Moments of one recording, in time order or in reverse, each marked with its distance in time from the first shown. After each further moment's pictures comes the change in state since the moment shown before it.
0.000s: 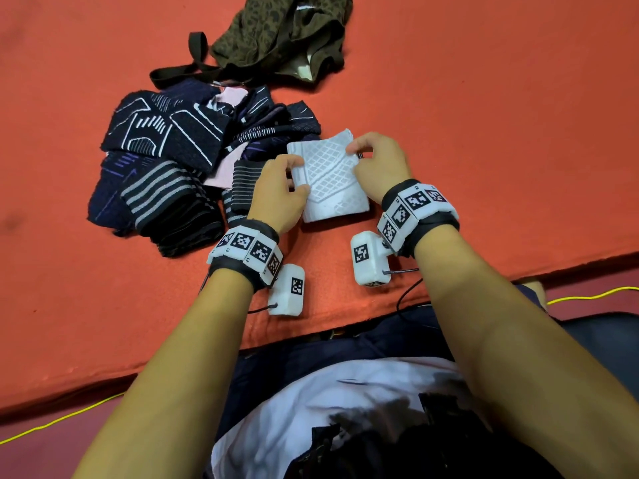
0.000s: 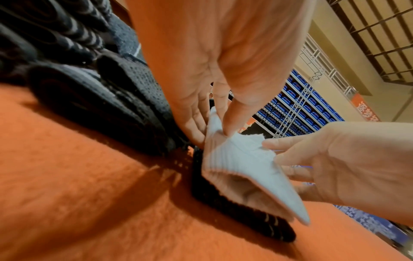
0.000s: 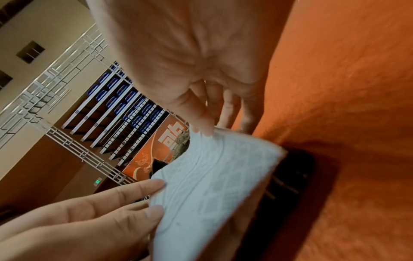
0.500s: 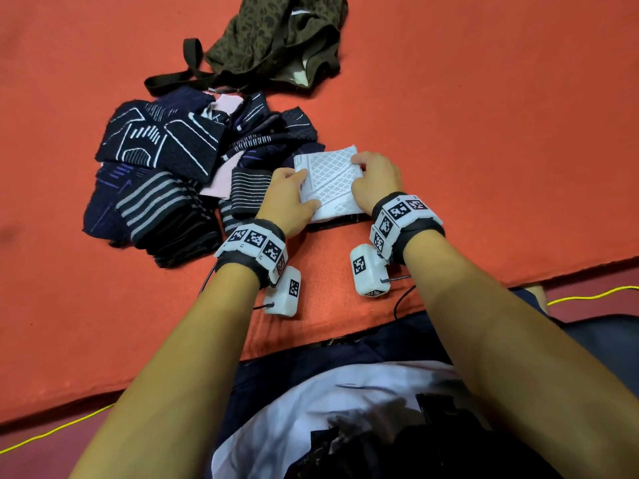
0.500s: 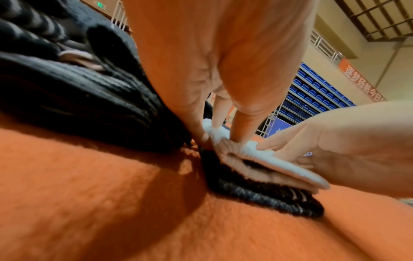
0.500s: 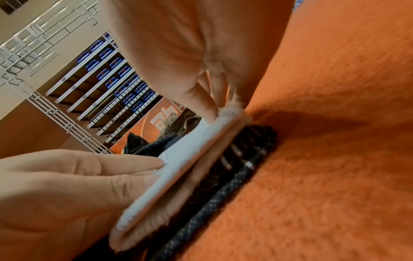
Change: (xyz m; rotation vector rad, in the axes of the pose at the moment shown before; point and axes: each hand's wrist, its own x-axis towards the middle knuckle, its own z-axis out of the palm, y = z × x) left_hand 0.019 -0.001 0.011 0.329 -0.165 0.027; right_hand 0.016 0.019 0.012 -0.193 -0.005 -0.006
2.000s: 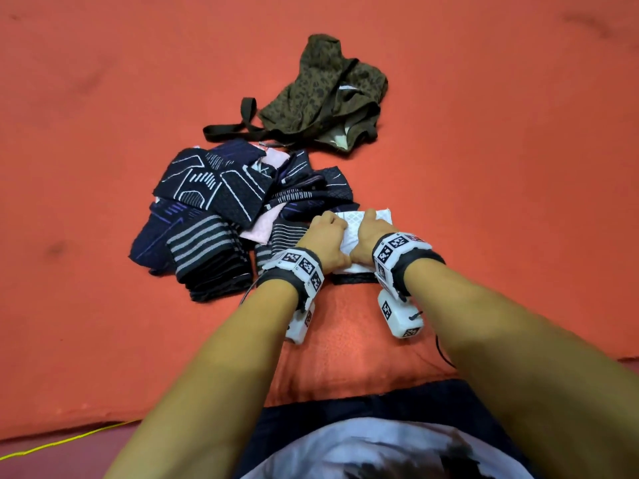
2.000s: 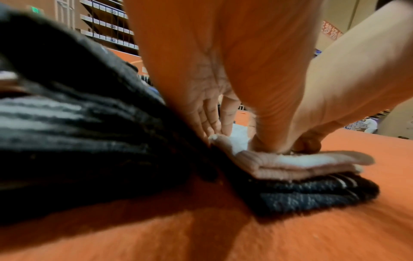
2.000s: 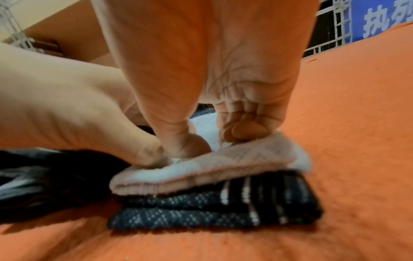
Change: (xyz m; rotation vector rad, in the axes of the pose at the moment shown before) left_hand 0.025 0.009 -0.010 0.260 -0.174 0.048; right_hand 0.033 -0.034 0.032 -0.552 -0.369 0.033
